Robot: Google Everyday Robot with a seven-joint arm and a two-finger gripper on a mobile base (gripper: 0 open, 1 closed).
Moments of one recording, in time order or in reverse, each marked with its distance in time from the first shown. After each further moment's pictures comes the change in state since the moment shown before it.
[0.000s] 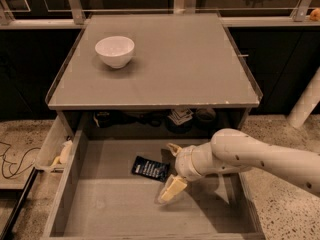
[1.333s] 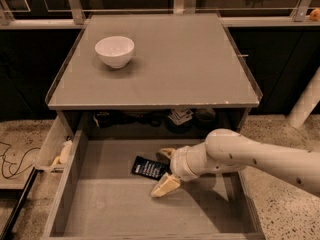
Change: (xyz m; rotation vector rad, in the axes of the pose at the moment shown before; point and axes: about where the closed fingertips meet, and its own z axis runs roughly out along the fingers) arm -0.007 0.002 0.018 -0.031 -0.023 0.030
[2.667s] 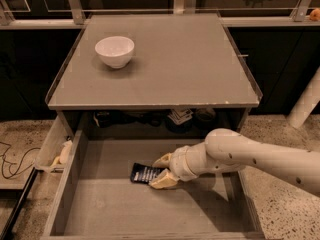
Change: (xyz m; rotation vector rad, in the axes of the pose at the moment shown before) arm 0.000 0.000 0.000 0.000 0.000 0.000
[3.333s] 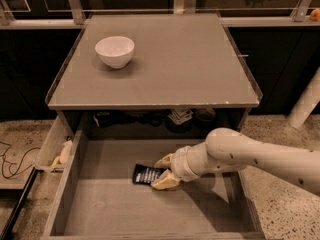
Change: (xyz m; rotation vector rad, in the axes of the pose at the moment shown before) arm 0.000 0.003 -0.007 -0.004 0.016 0.006
